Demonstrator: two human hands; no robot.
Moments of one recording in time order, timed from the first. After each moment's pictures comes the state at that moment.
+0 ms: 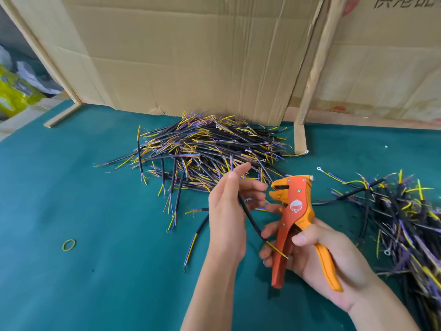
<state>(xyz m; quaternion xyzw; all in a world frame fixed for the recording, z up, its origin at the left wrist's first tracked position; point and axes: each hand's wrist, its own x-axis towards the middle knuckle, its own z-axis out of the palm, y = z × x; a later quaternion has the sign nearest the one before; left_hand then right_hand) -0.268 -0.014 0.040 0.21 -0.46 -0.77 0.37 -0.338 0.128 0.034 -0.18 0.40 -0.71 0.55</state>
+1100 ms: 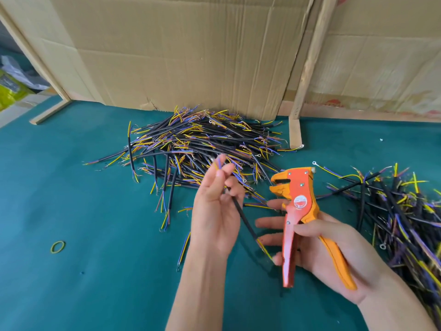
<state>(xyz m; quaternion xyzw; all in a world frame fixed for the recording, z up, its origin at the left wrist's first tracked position) -0.270 -0.031 0.037 0.13 -0.22 -0.91 0.33 -0.354 0.137 0.035 -0.16 0.43 -0.70 0.55</state>
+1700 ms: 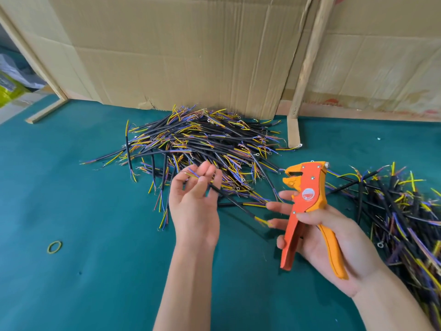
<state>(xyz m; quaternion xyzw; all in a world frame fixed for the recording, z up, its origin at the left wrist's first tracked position) -0.259 -0.047 0.037 0.24 -0.24 -0.81 0.48 -0.354 0.137 0.031 -0.13 0.44 -0.76 0.46</state>
